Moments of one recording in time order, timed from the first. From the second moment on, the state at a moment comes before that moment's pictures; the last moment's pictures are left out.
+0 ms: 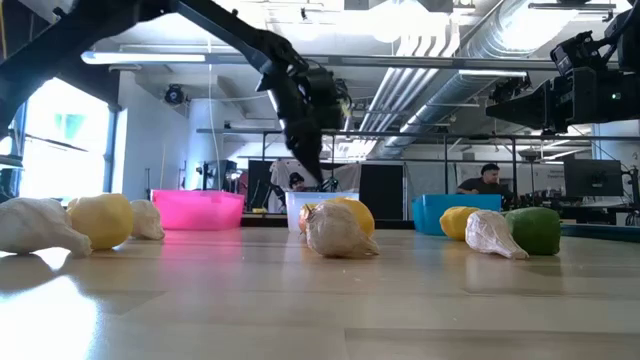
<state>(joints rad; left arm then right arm) 0.55 2.13 1.83 -0.84 0.23 0.53 -0.36 0.02 0.01 0.01 -0.02 -0.18</state>
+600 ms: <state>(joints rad) 0.43 1.65 1.01 0.27 0.25 0.19 -0.36 0.03 0.01 0.03 -0.11 -0.05</state>
